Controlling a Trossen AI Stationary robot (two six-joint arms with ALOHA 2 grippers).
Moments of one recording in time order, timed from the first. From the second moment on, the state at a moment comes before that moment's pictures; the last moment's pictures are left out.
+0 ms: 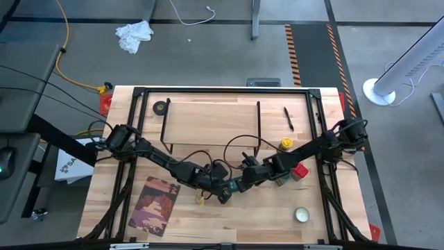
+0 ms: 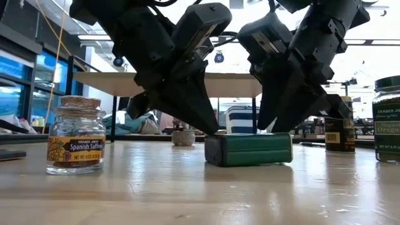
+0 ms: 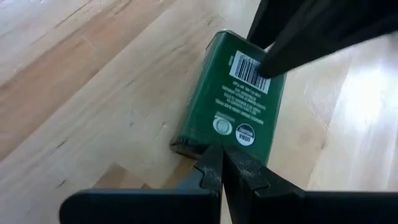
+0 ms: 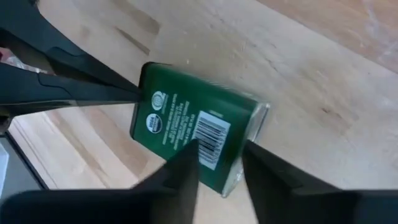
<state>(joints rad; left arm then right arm) -0.37 1.95 1.17 -0.11 -0.32 -0.97 0.33 1.74 0.97 -0.23 0.07 1.34</state>
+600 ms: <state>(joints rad) -0.35 1.84 1.17 -0.04 -0.34 -0.80 0.34 1.65 0.97 -0.21 0.08 1.26</state>
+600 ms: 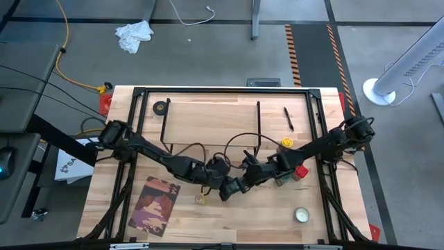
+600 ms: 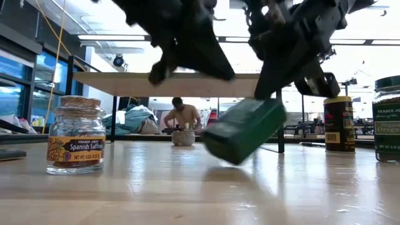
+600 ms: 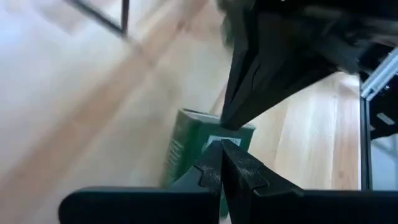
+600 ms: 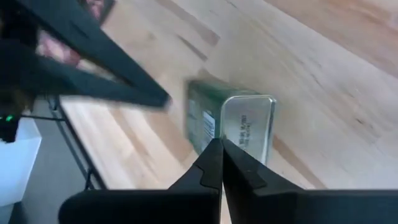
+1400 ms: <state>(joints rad) -0.38 1.66 1.17 -0.25 -0.48 -0.71 0.37 1.46 0.97 -0.62 0.05 1.17</state>
